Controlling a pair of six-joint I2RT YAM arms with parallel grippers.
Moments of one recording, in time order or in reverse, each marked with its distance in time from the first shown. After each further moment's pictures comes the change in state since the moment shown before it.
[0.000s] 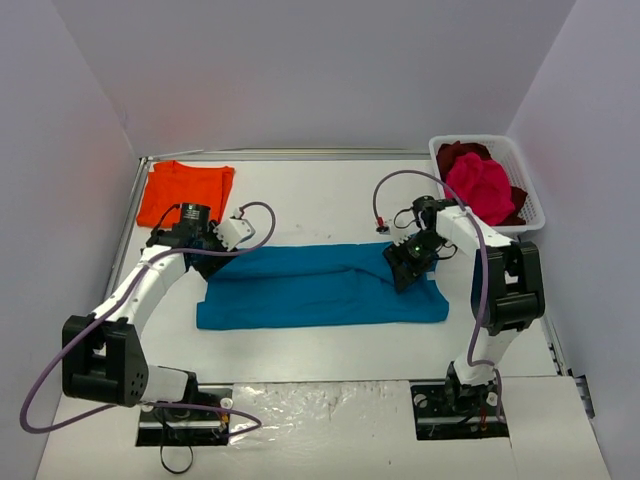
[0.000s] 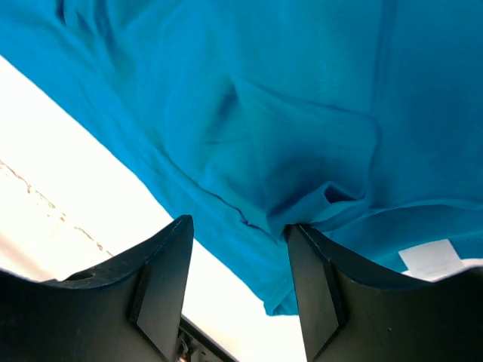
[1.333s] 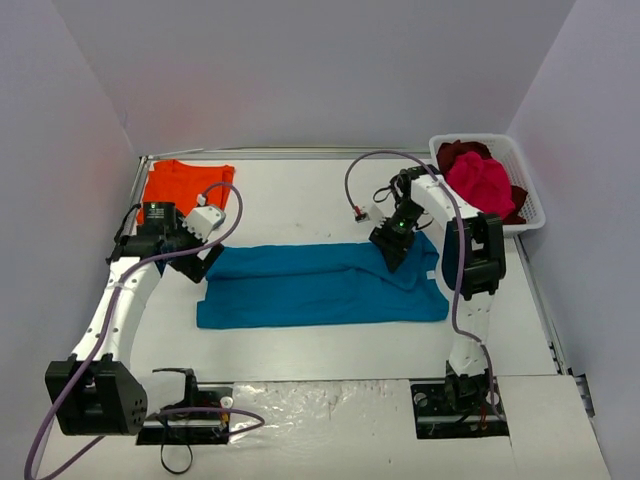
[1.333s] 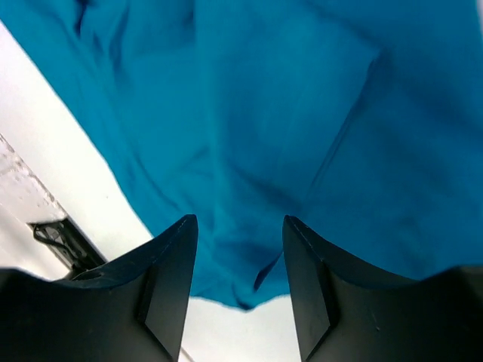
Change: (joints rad) left arm 0.138 -0.172 0.034 -0.124 0.087 -0.131; right arm 0.069 0.316 0.481 -0.333 0.027 -0.330
